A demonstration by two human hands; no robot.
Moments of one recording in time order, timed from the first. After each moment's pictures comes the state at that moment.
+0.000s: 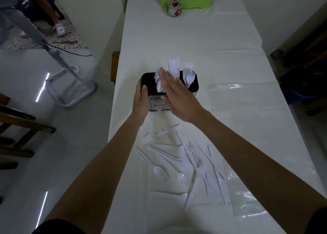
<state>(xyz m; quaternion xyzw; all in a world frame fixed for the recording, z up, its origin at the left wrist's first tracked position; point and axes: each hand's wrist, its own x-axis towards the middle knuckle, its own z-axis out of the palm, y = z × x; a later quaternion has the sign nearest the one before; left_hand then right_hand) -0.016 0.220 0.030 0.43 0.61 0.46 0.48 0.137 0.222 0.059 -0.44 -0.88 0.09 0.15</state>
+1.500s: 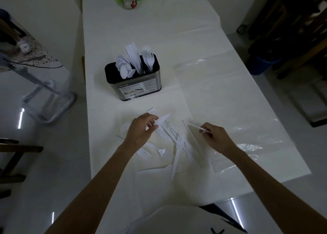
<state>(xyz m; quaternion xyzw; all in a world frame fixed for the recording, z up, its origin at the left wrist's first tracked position) 0.030 0.097 0.011 0.76 0.52 0.20 0.34 0.305 0.020 -0.013 -0.69 -0.63 0.32 0.18</state>
